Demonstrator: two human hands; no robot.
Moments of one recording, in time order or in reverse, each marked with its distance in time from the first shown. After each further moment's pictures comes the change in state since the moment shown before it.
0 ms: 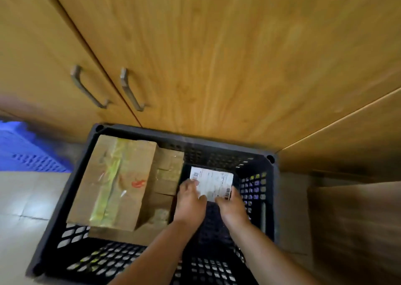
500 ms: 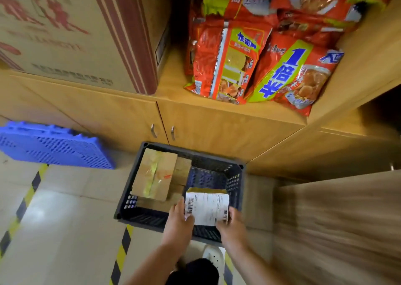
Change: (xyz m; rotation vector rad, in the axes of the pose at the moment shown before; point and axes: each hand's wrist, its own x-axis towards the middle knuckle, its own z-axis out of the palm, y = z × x) left_hand -0.264 0.133 -0.167 -0.197 -0.022 -0.139; right_hand -0.289 -0.126 -0.095 -0.135 -0.008 0.026
